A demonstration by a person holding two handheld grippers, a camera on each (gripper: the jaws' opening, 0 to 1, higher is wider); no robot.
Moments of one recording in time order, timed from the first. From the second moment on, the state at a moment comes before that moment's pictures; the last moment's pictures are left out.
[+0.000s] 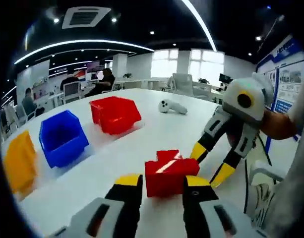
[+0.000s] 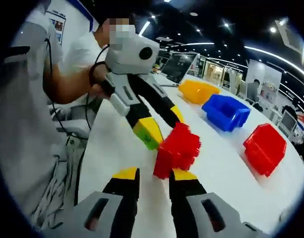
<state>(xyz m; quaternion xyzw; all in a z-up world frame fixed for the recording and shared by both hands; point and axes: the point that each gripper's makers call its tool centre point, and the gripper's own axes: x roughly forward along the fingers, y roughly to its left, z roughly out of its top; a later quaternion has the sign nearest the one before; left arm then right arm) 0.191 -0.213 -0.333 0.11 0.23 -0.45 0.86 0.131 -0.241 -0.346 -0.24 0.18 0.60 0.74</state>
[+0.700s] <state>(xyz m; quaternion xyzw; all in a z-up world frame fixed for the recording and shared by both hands) 0.206 -0.229 -0.325 0.05 0.23 -0.45 0.86 0.218 -0.241 -0.321 -0.14 0.11 0.51 0.84</state>
